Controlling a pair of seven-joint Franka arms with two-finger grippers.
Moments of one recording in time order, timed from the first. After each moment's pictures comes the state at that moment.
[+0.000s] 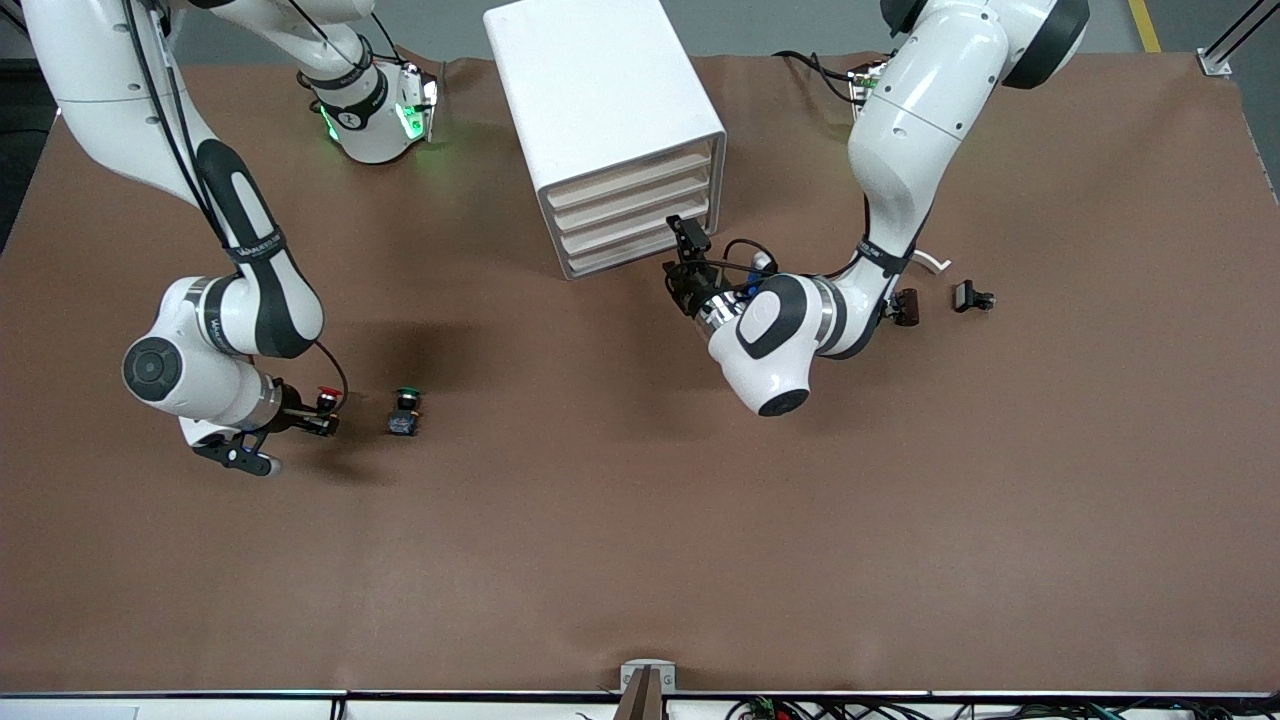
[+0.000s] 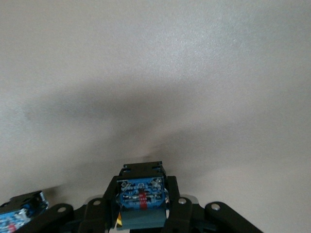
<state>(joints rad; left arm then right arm) -0.50 0.81 -0.10 -1.52 -0.91 1.44 -2.08 0.01 0.52 -0.03 -1.93 0.06 2.37 0.26</state>
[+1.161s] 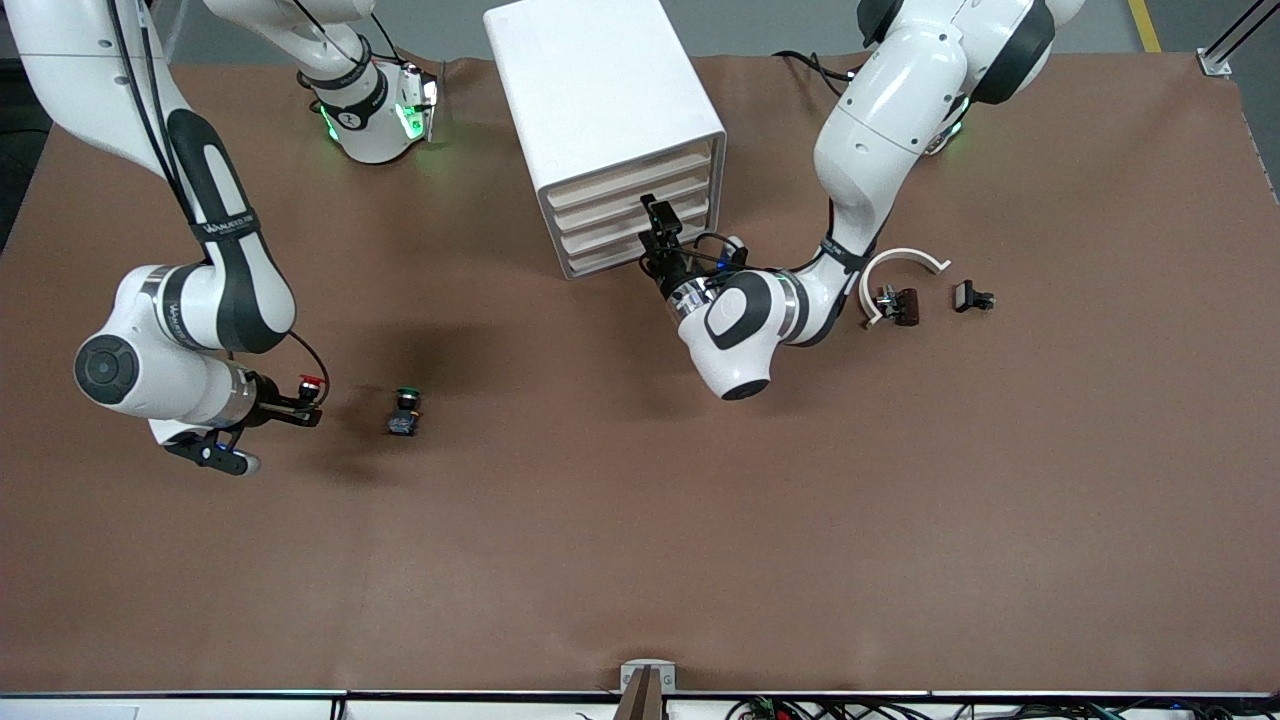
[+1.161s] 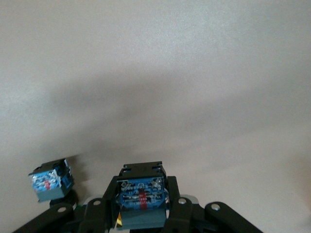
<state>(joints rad) -0.57 0.88 -0.11 -1.51 -1.01 1.40 -2.11 0.01 0.44 -0.04 -1.88 0.06 2.17 0.27</state>
